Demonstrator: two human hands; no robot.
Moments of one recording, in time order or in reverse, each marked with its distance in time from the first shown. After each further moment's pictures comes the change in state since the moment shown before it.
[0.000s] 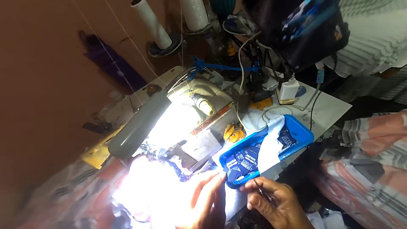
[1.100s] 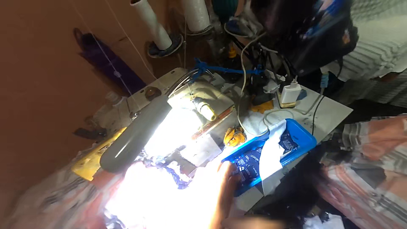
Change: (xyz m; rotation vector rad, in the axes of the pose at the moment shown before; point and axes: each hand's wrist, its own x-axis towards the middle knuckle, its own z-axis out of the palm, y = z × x) left_hand 0.032 -0.015 0.016 0.133 -0.566 -0.004; right_hand -0.045 0.004 0.019 -0.265 -0.139 0.042
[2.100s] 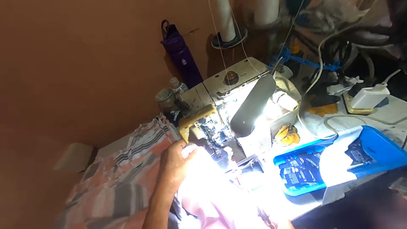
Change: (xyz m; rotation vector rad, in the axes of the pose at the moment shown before) left_hand -0.035 -0.119 -0.106 -0.034 0.171 -0.718; right_hand 0.043 -0.012 0.061 0.501 -0.125 0.443
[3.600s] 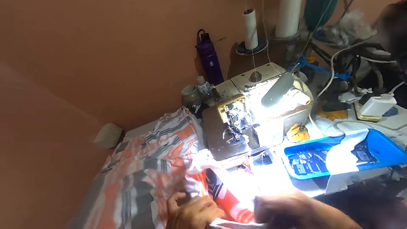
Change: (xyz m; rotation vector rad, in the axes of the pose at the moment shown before) left_hand -0.169 -0.015 -0.046 0.145 -0.198 0.469; right_hand 0.031 -0.073 -0.005 -0.256 -0.854 -0.720
